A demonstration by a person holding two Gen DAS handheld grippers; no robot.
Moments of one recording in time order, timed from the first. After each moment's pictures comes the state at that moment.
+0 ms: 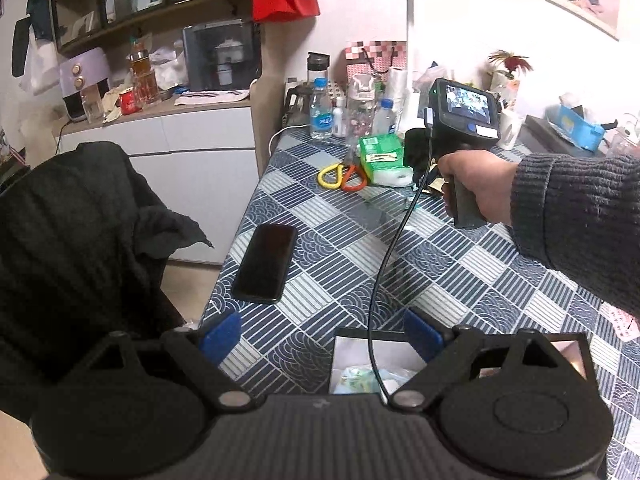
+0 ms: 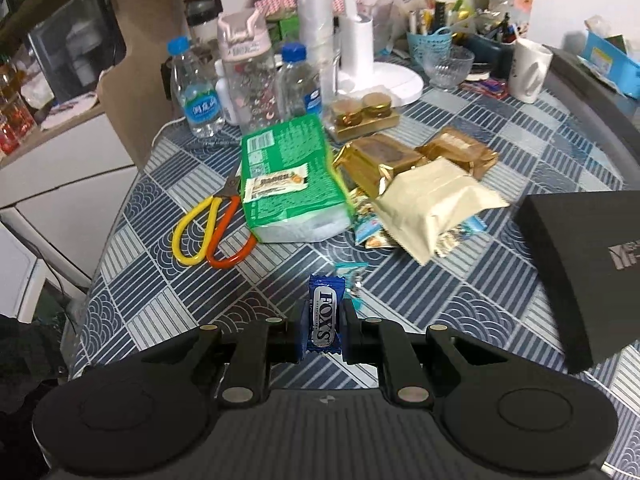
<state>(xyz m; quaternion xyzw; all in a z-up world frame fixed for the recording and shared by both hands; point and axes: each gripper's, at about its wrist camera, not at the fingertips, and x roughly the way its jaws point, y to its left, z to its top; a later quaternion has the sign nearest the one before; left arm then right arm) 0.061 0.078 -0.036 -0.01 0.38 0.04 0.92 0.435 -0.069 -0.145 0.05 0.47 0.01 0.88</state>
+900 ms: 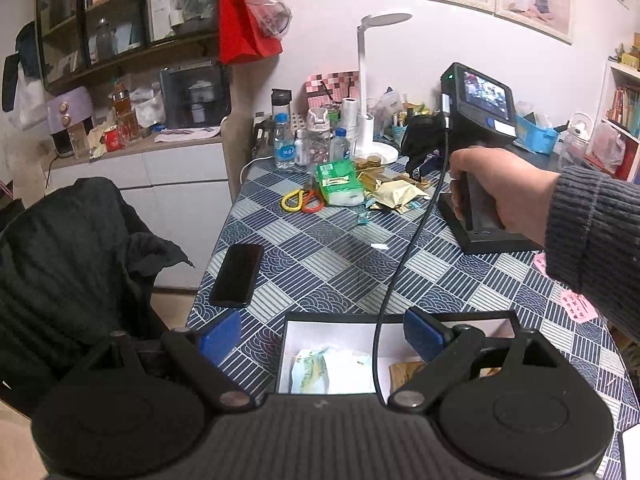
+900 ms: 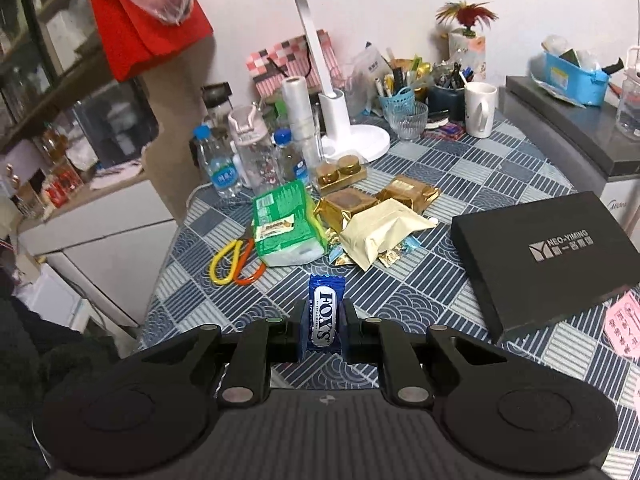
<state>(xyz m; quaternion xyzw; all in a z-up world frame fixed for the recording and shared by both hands) -0.021 0.027 0.006 0.01 0.34 0.01 0.94 0.307 -0.151 -0.044 0.11 0.39 0.04 0.91</state>
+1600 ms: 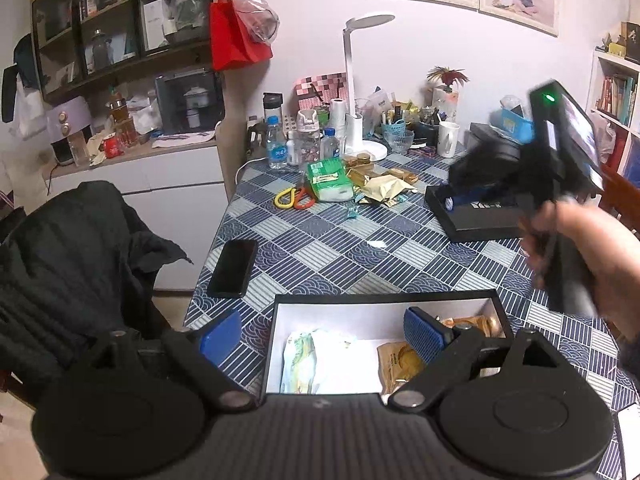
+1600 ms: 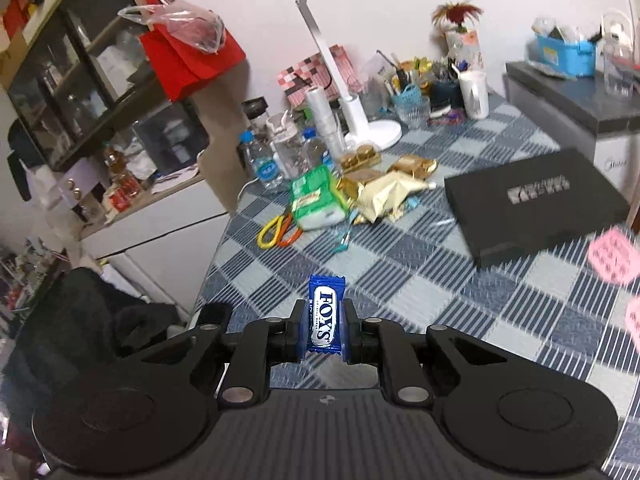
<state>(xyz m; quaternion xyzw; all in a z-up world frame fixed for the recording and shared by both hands) -0.055 0.011 0.010 0.02 0.34 0.00 0.94 0.150 -0.211 -0.033 0.17 0.38 0.10 0.91</state>
